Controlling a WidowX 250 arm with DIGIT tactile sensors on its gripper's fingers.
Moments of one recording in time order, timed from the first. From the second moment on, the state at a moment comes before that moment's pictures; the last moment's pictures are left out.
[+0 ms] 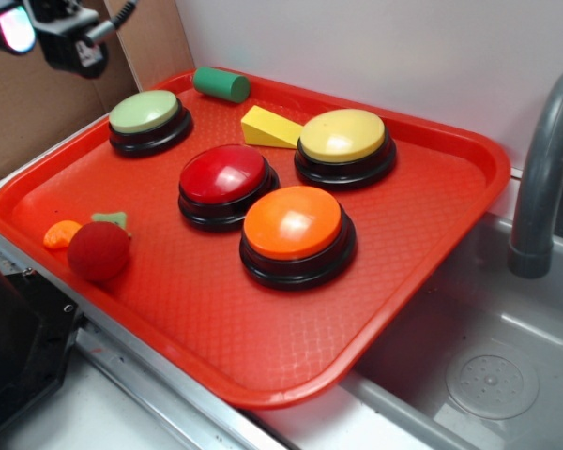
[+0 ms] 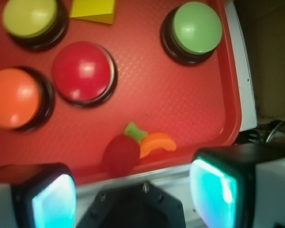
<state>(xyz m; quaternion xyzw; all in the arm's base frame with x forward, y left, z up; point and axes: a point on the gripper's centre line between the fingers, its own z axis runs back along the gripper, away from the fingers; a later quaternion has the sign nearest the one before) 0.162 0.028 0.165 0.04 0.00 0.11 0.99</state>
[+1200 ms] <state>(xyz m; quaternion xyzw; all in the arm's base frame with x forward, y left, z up) 0.242 0.103 0.128 0.00 -0.03 0.34 0.94</state>
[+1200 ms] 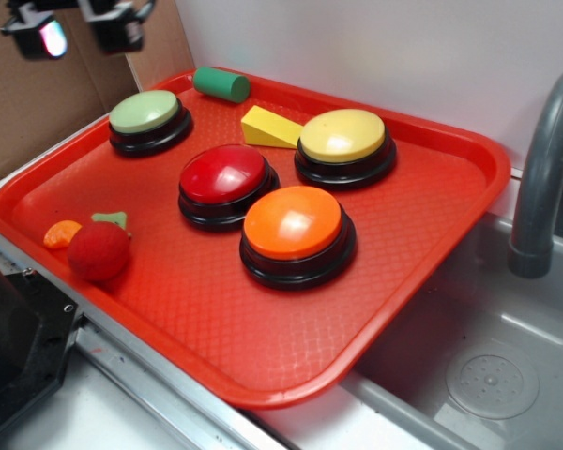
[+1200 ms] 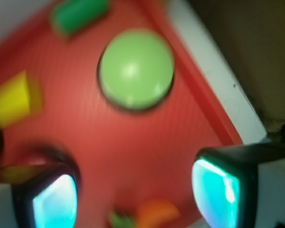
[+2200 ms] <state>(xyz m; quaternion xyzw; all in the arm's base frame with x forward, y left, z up) 0.260 0.149 0.076 0.04 -0.05 0.57 0.82</state>
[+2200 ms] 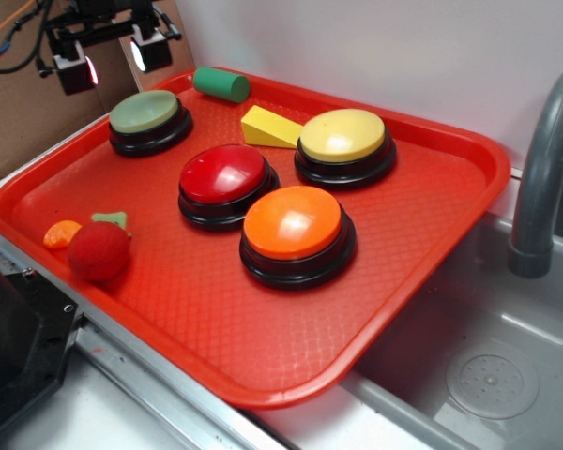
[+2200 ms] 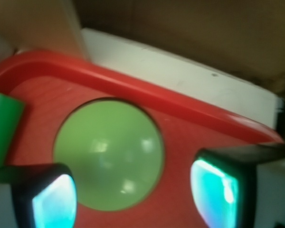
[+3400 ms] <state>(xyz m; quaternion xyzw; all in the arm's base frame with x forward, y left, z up) 0.230 0.157 0.115 0.02 0.01 0.43 0.90</state>
